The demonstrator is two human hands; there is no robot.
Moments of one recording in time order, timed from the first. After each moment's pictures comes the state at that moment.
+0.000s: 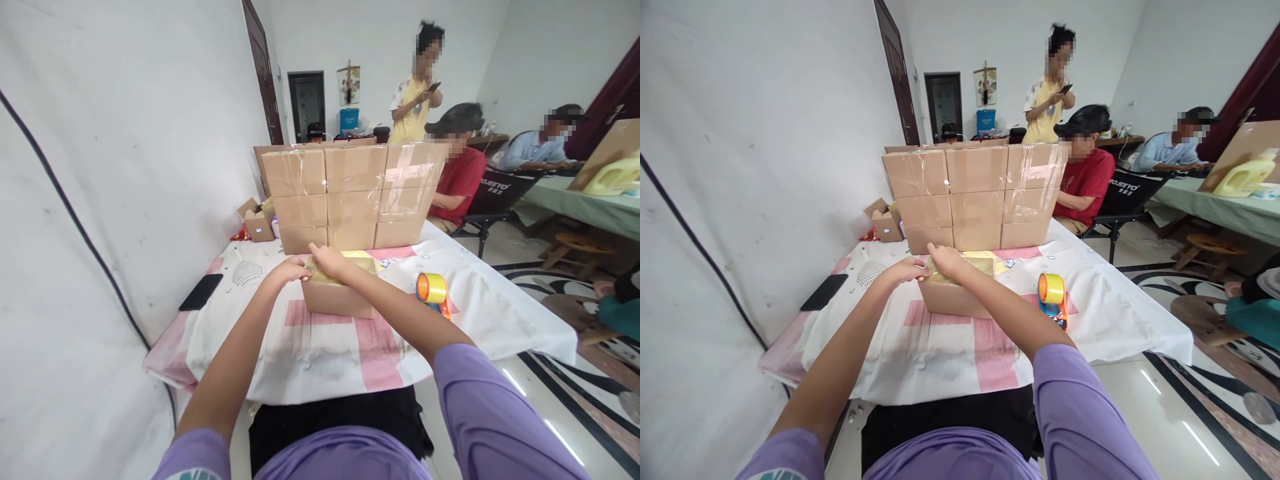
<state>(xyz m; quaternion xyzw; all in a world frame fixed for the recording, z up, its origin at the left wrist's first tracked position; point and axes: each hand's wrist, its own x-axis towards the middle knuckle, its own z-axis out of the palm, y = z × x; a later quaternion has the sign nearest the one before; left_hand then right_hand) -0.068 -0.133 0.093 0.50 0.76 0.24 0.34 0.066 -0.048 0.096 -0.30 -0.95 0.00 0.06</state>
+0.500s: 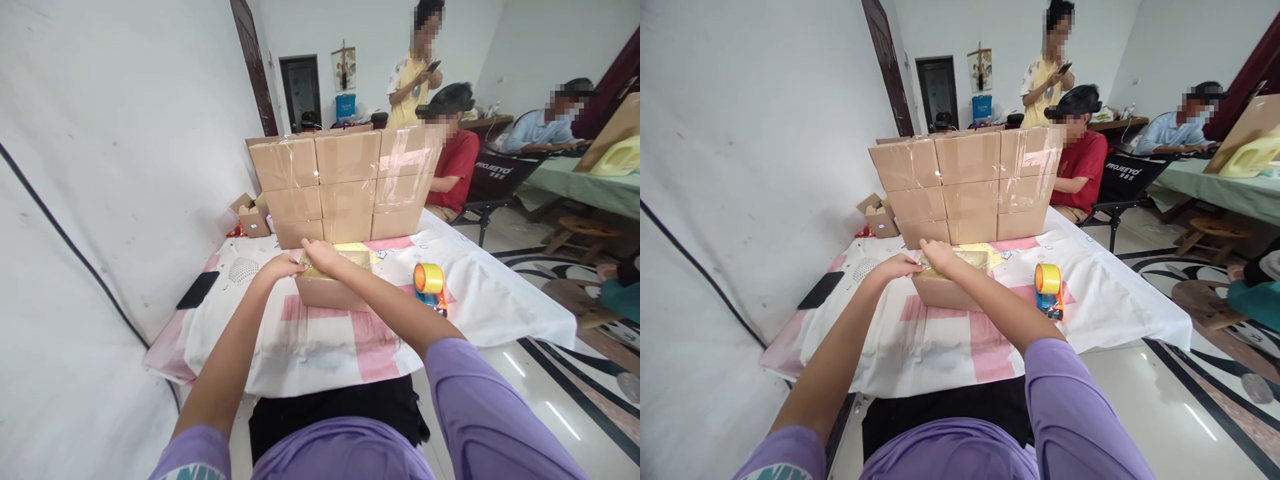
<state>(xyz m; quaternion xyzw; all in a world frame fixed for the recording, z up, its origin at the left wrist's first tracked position) -0.080 -0.128 0.088 0.52 0.78 0.21 0.29 0.062 -0.044 0.090 -0.31 -0.95 -0.02 0.07</state>
